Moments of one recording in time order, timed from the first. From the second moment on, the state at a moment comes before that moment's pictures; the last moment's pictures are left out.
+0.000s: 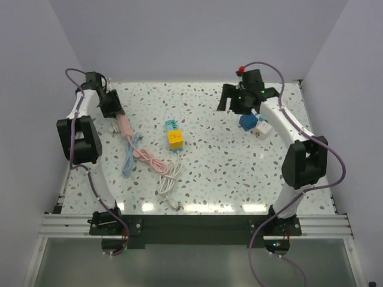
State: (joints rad) left arm 0.20 2.15 1.83 -0.76 0.22 -0.23; right arm 0.19 1.79 1.61 -0.65 -0.13 0.40
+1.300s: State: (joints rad) left arm -0.03 1.41 1.00 -0.34 0.50 -0.44; right arm 0.81 2.18 1.88 -0.70 0.10 0.37
